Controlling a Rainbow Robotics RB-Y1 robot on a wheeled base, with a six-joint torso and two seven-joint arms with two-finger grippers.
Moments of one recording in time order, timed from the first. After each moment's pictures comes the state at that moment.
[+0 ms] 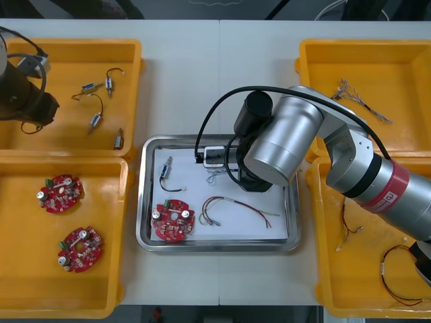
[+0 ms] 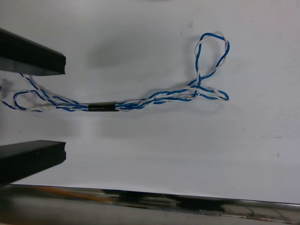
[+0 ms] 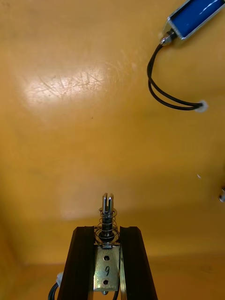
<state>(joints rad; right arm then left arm) -0.80 -0.50 0.79 -1.75 -0.53 1.51 2.07 -0.72 0.77 -0.04 -1.32 0.60 1.53 -1.65</state>
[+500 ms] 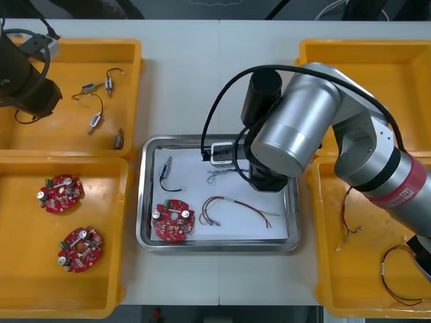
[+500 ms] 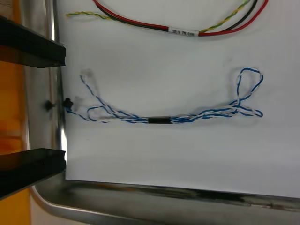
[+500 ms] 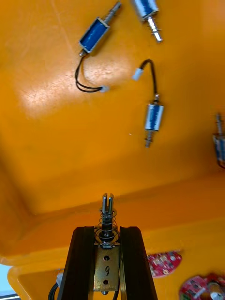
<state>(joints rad) -0.80 -0.50 0.67 -1.90 -0.57 1.80 2.07 -0.72 0.77 -0.02 -1.70 0.62 1.87 -1.60</state>
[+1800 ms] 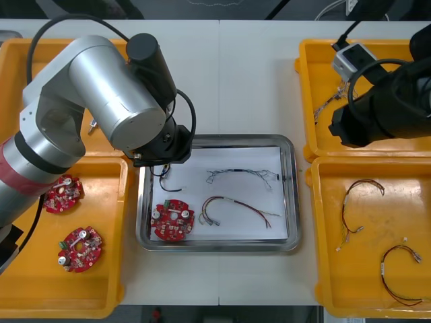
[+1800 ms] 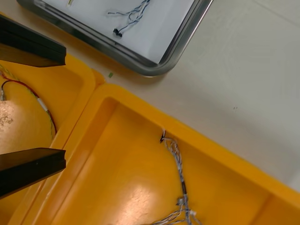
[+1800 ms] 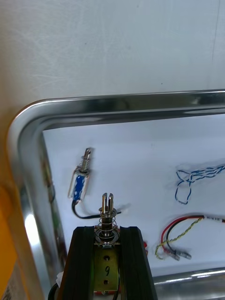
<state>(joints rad) -0.56 -0.63 0.05 -2.25 -0.64 1.92 1.47 -0.77 0.55 -0.55 -1.90 0.65 1.76 -0.66</state>
